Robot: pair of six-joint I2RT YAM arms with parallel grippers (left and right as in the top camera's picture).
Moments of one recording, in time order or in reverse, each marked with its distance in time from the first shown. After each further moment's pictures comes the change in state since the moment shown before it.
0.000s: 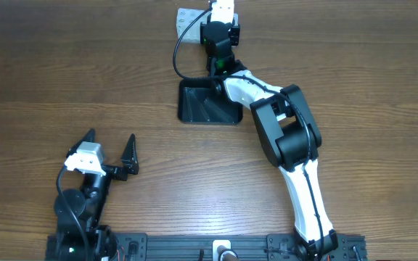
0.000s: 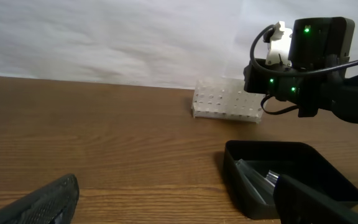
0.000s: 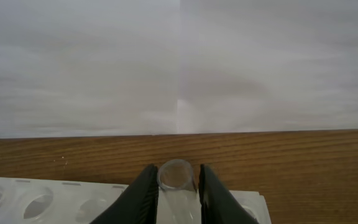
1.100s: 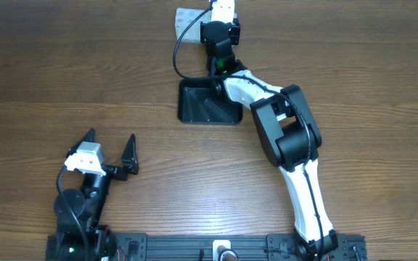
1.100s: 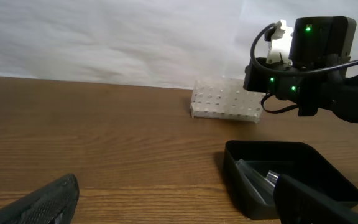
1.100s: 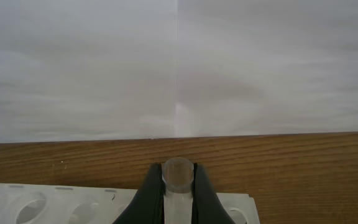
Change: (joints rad) left arm 0.000 0.000 0.000 0.000 0.000 0.000; right arm 0.000 0.000 0.000 0.010 0.005 0.000
